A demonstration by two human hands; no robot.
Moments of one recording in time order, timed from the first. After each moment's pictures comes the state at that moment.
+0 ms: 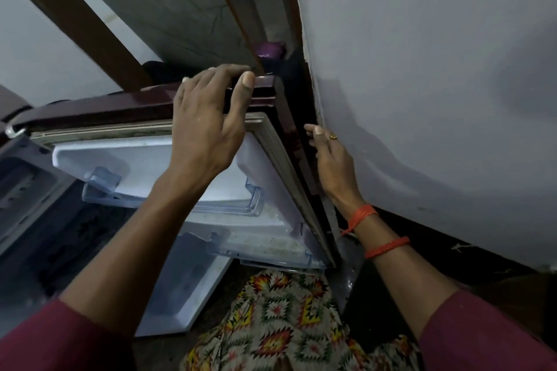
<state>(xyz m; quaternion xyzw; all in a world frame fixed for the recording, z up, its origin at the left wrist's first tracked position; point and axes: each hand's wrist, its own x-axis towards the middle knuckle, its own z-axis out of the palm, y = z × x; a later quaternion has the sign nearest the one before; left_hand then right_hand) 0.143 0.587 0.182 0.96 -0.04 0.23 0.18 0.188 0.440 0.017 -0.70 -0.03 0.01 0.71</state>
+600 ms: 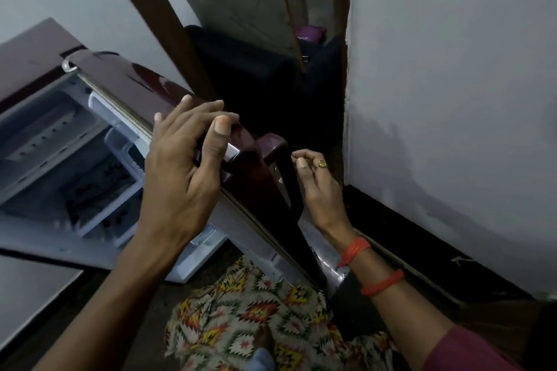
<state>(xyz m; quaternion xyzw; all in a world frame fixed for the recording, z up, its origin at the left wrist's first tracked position) 0.005 0.578 0.181 0.92 0.09 0.25 0.27 0.103 0.448 0.006 -0.70 -0.16 0.10 0.69</state>
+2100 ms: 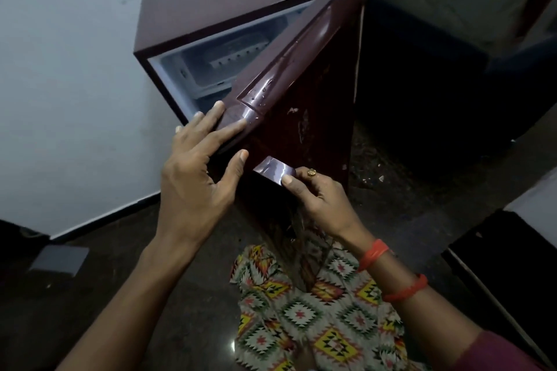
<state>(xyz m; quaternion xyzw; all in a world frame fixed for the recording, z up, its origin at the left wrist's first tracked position) -0.308 0.812 0.162 0.89 0.27 0.34 0.15 -0.147 0.712 0.042 -0.66 -0.43 0.25 0.56</state>
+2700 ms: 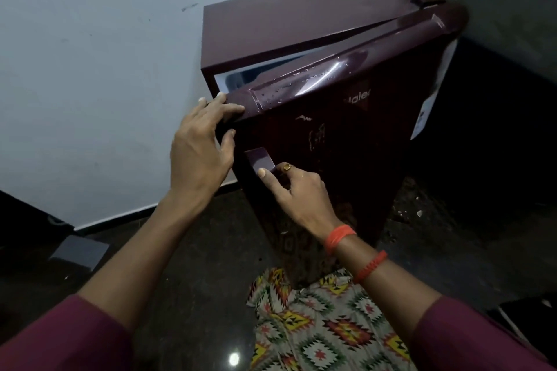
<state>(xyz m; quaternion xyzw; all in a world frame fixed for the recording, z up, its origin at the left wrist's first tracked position) -0.318 0.998 0.163 0.86 0.36 0.35 0.06 -0.188 0.902 0.058 -0.74 -0.49 0.14 0.44</state>
